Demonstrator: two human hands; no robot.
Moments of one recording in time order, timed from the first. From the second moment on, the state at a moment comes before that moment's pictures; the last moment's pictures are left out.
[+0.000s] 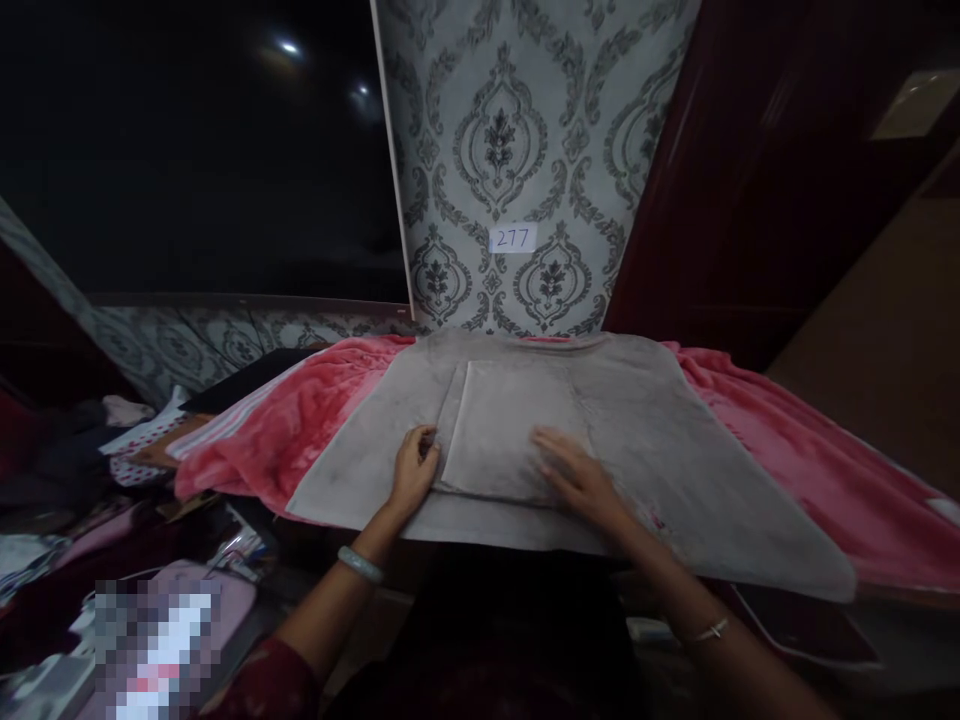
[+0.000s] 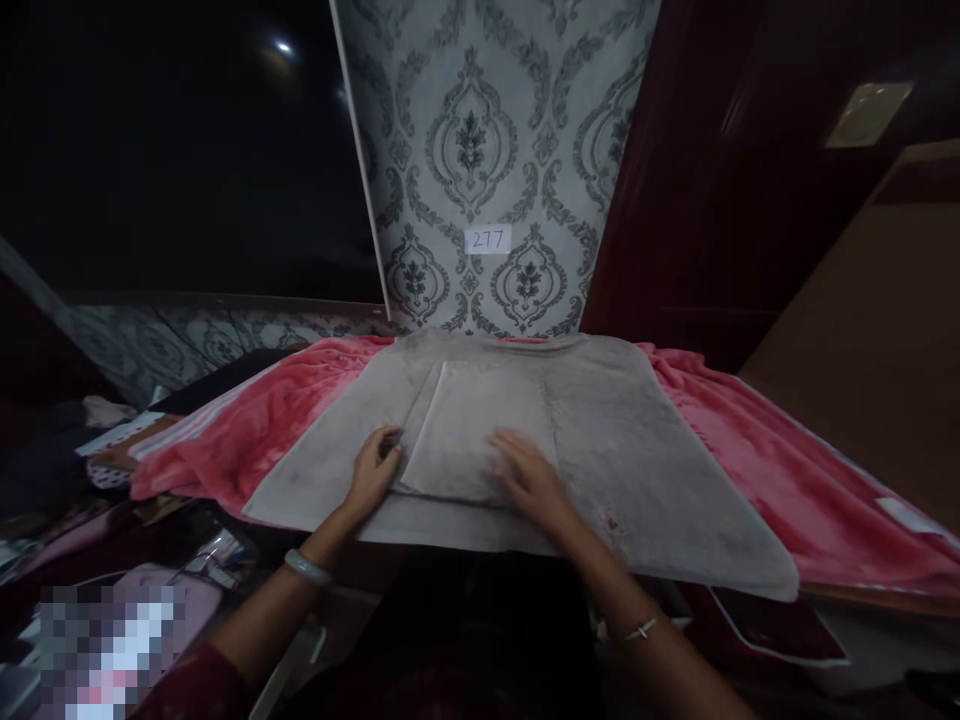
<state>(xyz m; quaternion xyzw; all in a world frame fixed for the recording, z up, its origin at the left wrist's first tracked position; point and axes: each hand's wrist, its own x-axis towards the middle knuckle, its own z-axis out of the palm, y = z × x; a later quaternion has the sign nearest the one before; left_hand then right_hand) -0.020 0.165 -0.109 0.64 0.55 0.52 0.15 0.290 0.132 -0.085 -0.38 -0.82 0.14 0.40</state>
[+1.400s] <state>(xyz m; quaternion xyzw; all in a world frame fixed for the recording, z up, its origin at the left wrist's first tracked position) -0.070 0.207 -0.078 0.97 0.22 0.11 -0.02 0.362 0.136 -0.096 -0.42 -0.89 0.07 0.19</state>
